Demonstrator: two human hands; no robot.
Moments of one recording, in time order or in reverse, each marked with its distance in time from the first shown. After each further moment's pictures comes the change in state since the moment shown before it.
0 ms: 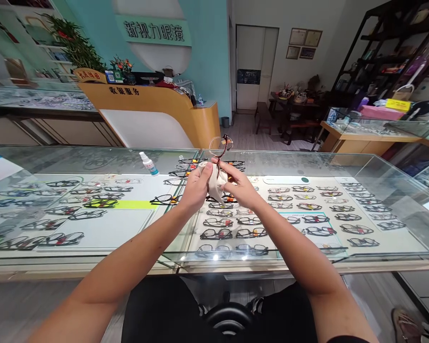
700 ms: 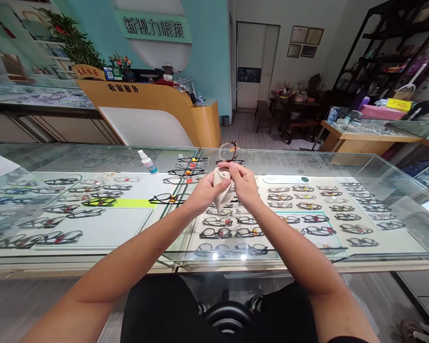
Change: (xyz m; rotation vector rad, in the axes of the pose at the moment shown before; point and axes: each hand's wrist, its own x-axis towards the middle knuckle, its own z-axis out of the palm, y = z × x) left_hand -0.012 0.002 0.010 0.053 -0.250 -0.211; right_hand 0.001 0.002 0.009 0.050 0.332 0.008
